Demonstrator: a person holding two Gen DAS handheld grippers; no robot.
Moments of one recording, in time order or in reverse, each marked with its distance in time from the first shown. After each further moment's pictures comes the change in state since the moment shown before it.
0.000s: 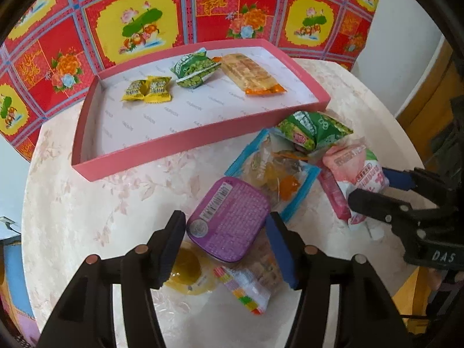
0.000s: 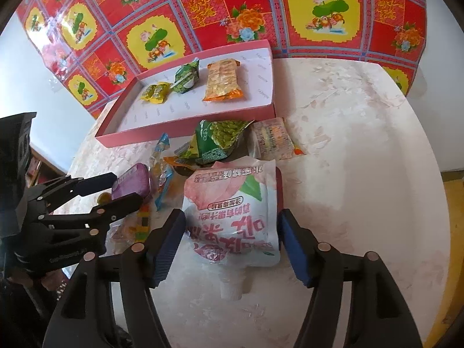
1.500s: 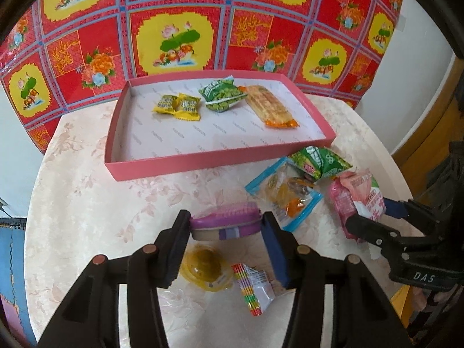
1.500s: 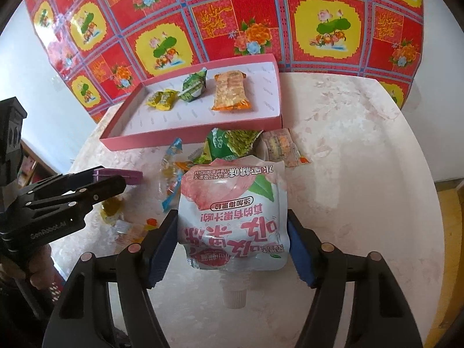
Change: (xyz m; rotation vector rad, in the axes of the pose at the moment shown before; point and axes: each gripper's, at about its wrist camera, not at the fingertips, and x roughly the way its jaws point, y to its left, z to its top) left arm -0.025 0.026 -0.011 -0.118 -0.132 -0.023; right arm -0.010 0.014 -0.003 -0.021 -0.066 -0.029
